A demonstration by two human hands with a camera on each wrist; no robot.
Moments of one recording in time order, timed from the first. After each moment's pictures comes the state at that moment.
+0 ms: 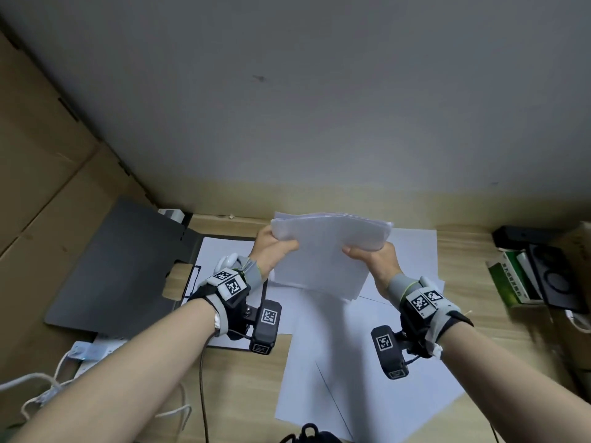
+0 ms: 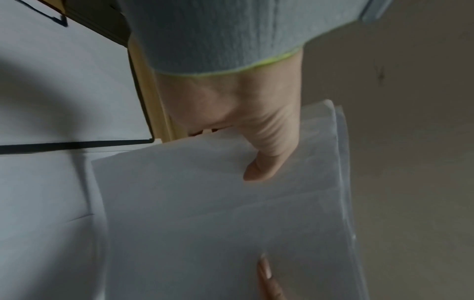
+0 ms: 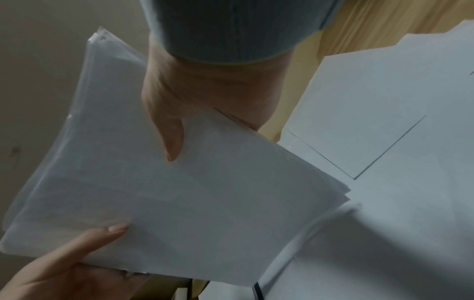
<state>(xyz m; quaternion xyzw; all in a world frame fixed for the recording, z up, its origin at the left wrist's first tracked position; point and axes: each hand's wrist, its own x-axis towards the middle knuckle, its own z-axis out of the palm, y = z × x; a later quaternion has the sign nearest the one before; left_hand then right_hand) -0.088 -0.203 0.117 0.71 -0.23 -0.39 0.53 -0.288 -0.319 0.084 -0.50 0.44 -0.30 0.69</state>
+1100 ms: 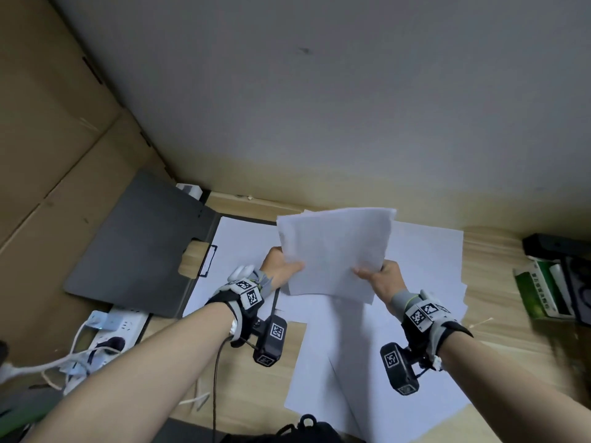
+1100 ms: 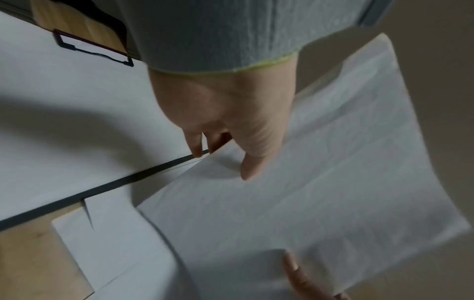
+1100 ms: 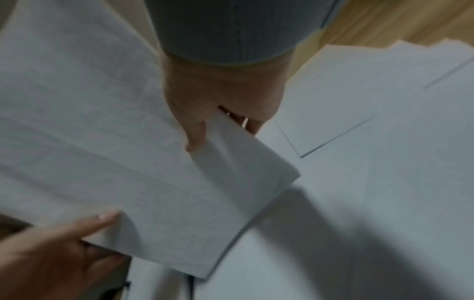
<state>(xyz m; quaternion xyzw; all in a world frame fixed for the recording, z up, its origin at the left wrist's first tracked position) -0.069 -0.159 0.046 0.77 -0.21 -0.44 0.41 -0.273 -0.296 0.026 -0.56 0.52 -0.15 0.63</state>
